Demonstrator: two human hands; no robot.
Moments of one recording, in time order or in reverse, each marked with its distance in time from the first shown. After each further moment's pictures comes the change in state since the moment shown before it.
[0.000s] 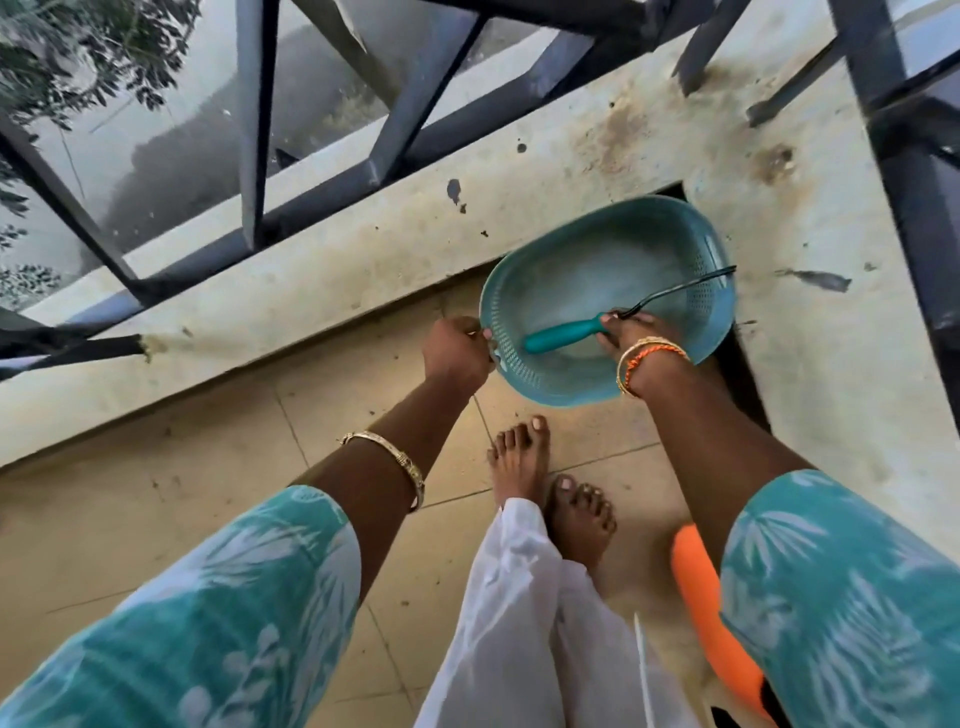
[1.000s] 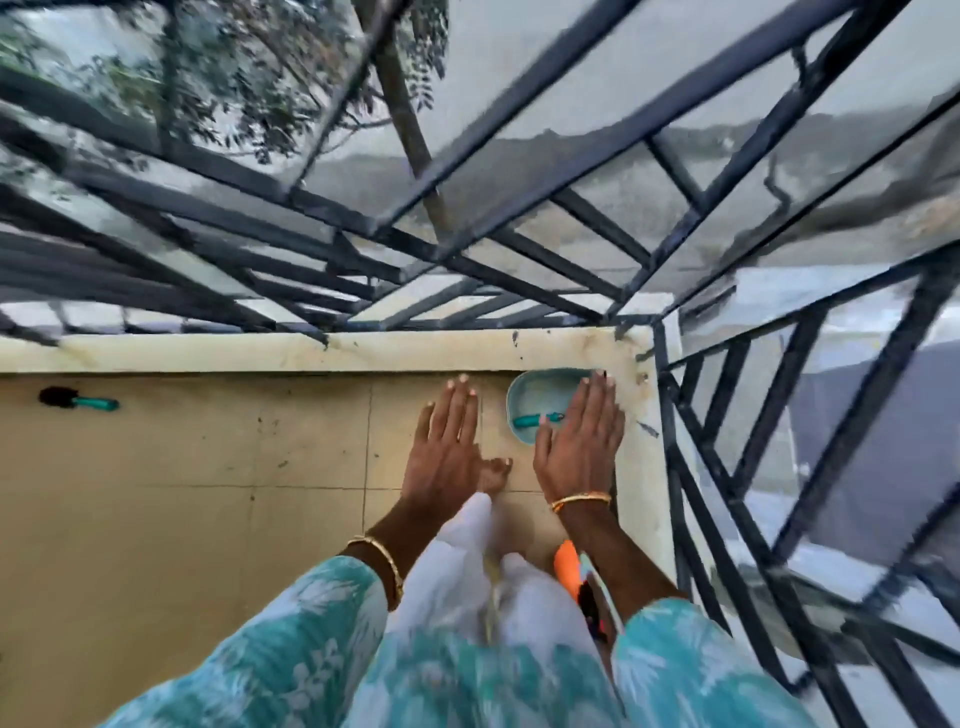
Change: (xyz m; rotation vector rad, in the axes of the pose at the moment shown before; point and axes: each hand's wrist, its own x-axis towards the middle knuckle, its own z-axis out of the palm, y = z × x) left_hand -0.375 0.021 -0.206 0.718 0.340 0.599; right_hand -0.461 -0.081 -0.039 -1.466 0.172 -1.257
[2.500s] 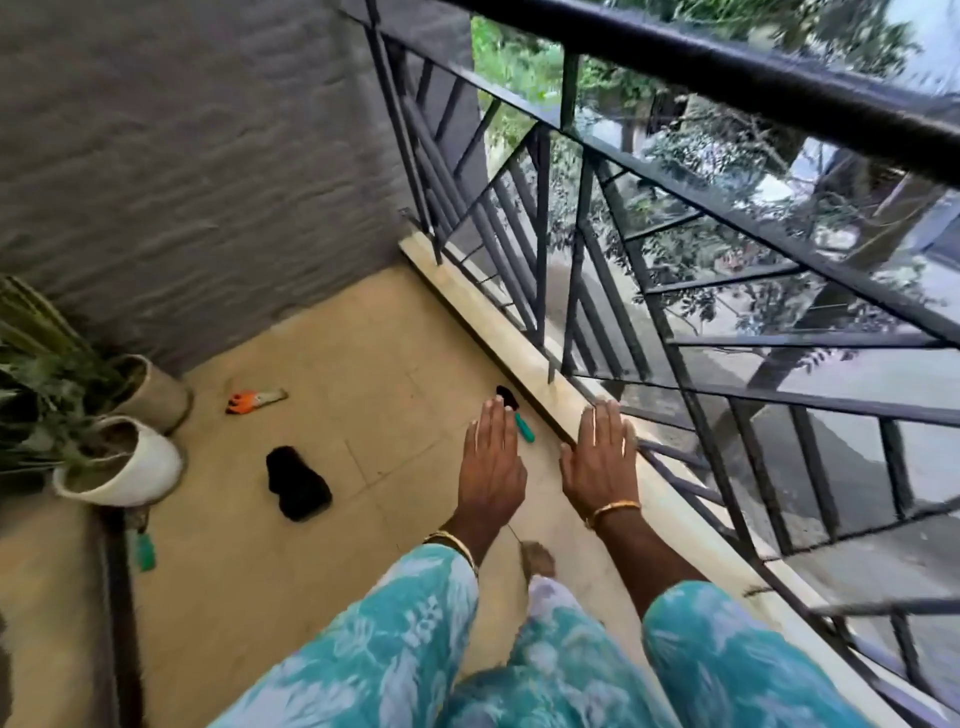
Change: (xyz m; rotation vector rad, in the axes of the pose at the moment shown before) left_hand -0.343 -0.633 -0.127 -0.152 0.278 -0.972; right_hand -0.200 -0.770 0.099 -0.229 -0.209 -1.131
